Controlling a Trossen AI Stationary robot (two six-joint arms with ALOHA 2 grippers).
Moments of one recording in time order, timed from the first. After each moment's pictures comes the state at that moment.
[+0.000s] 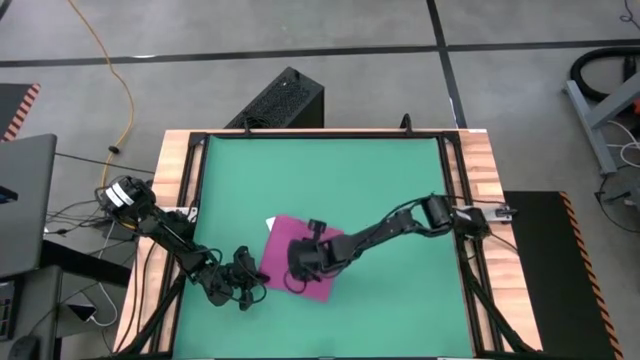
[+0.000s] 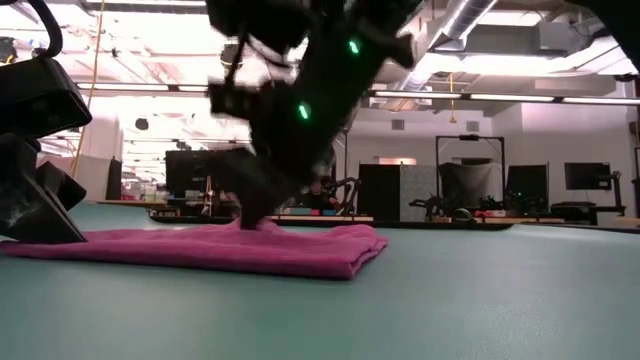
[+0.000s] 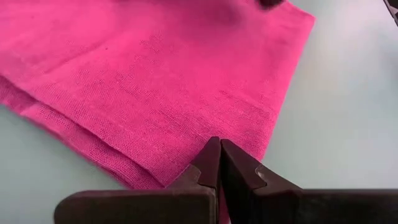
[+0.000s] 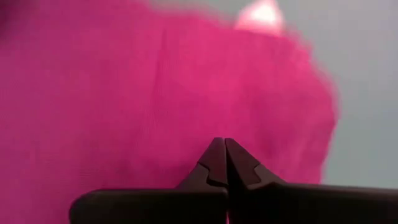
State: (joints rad) left arm -0.80 1.60 0.35 0.41 -0.62 -0.99; right arm 0.24 2.26 1.66 -0.41 0.58 0.29
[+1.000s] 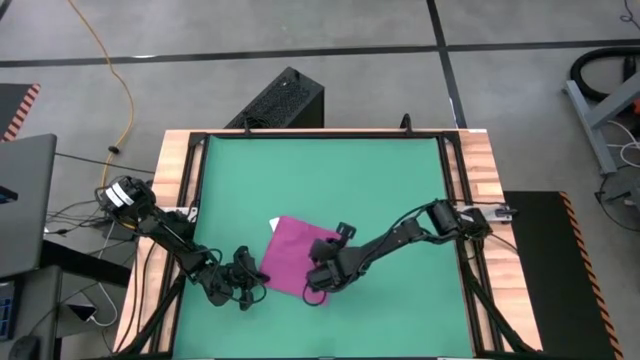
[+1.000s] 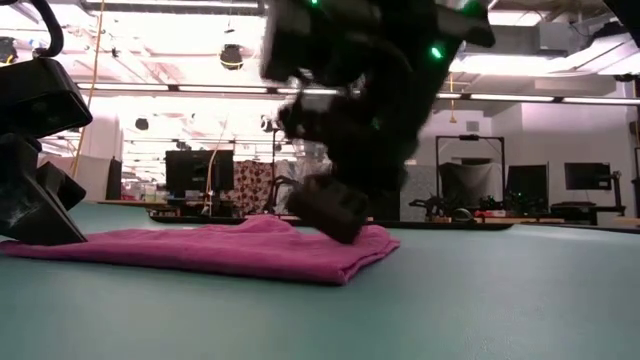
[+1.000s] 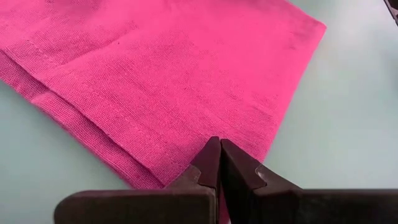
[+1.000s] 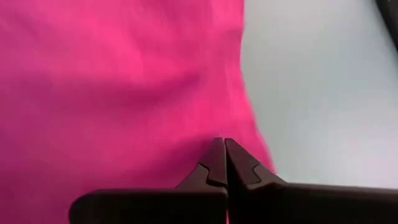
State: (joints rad) left arm -0.80 1.60 0.35 0.42 -0.61 -0.99; right arm 0.34 2.23 1.60 -0.84 0.77 0.71
